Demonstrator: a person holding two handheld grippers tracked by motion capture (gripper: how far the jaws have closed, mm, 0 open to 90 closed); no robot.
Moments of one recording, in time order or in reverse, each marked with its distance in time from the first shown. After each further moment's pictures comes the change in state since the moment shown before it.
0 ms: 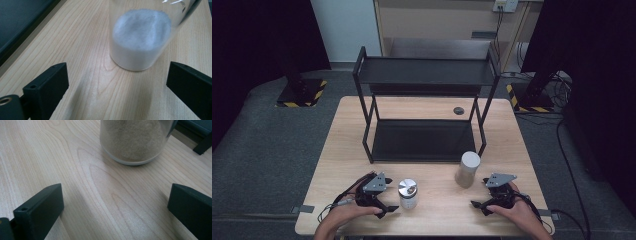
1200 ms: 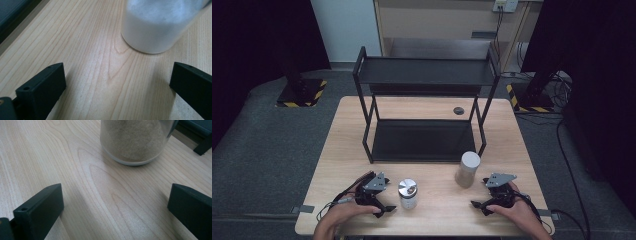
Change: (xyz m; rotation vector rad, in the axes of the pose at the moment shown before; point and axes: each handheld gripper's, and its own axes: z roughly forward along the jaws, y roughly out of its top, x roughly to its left) left arm 0.008 -0.007 0.007 0.059 0.014 -0.020; right arm -0.001 0.000 0.000 -0.001 0.004 -0.005
